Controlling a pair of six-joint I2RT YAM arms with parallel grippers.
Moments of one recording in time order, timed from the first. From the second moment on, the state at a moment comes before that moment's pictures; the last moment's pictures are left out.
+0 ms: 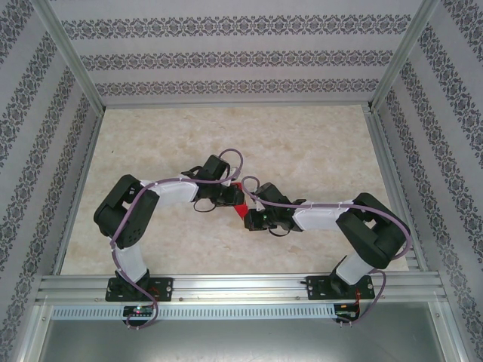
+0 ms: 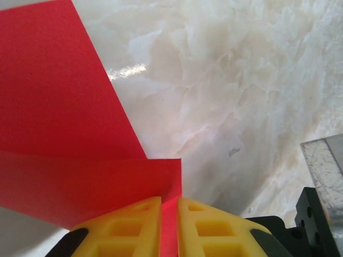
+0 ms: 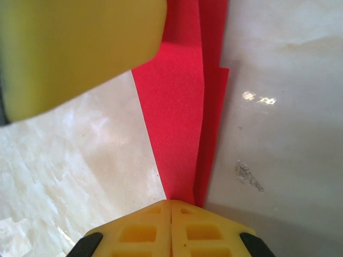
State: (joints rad) left arm -0.61 1.82 1.01 -0.19 0.51 -0.60; right arm 0.78 1.60 0.63 0.00 -0.30 0.64
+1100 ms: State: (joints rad) left arm -0.55 1.91 1.04 -0.22 0.57 -0.47; right arm 0.77 1.59 0.59 0.06 -0.31 0.63
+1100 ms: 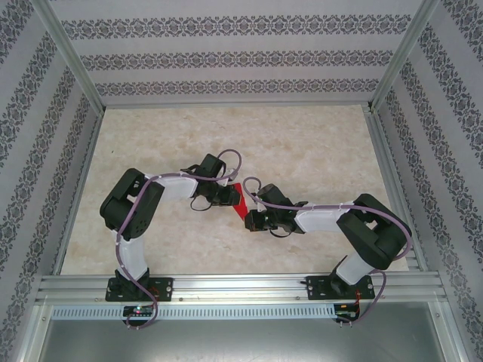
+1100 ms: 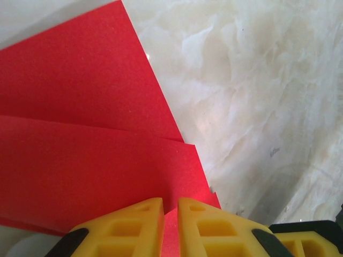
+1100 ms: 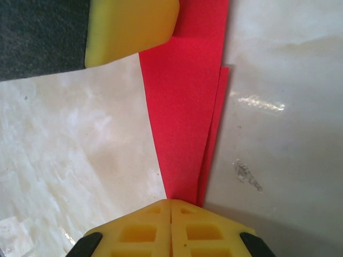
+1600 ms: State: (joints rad) left arm -0.45 1.97 1.13 -0.31 0.63 -0.39; right arm 0.77 1.59 0.57 0.08 -0.31 0.63
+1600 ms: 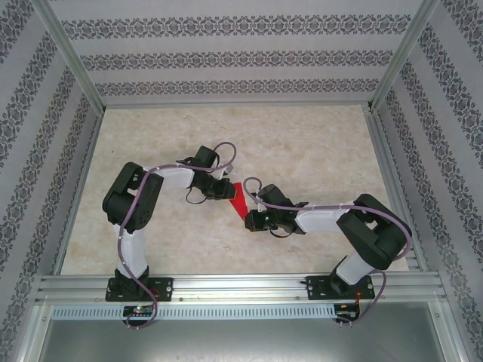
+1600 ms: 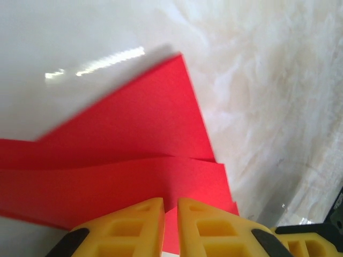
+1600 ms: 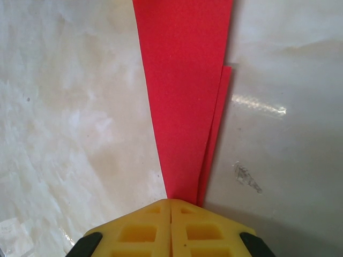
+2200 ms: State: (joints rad) left arm -0.34 1.98 1.22 -0.38 0.46 -0.34; right arm 0.76 1.57 0.56 0.09 -0.31 0.64
